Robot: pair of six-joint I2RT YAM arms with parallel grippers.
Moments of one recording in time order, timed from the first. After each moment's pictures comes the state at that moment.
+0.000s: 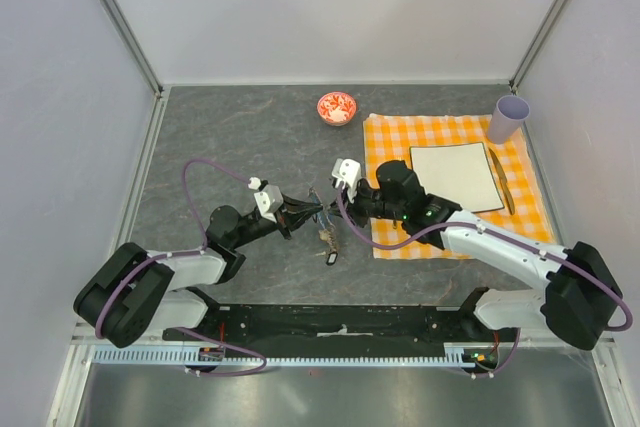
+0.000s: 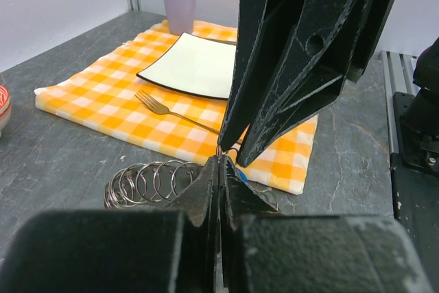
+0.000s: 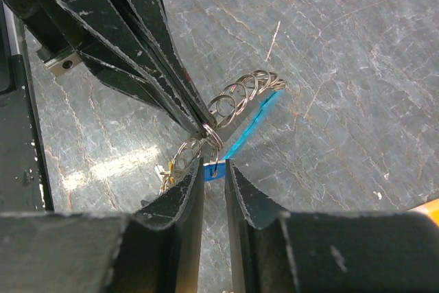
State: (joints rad) left arm -0.57 1.28 0.21 1.27 0.60 -0.13; right arm 0.80 1.25 0.81 0.02 -0.37 -0.21
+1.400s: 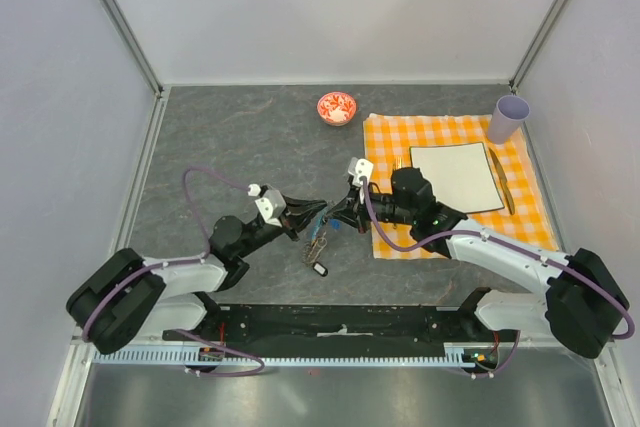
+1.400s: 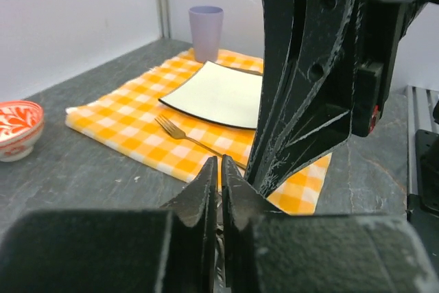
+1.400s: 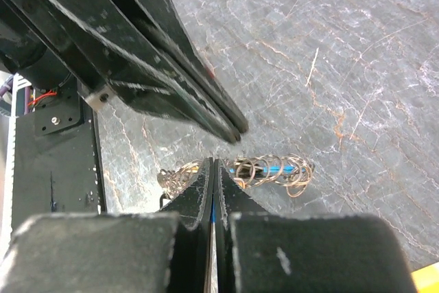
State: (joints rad) left arm -0.71 1.25 0.21 1.29 0.36 -0.11; right arm 0.76 1.21 0.68 0.26 -0.52 0.00
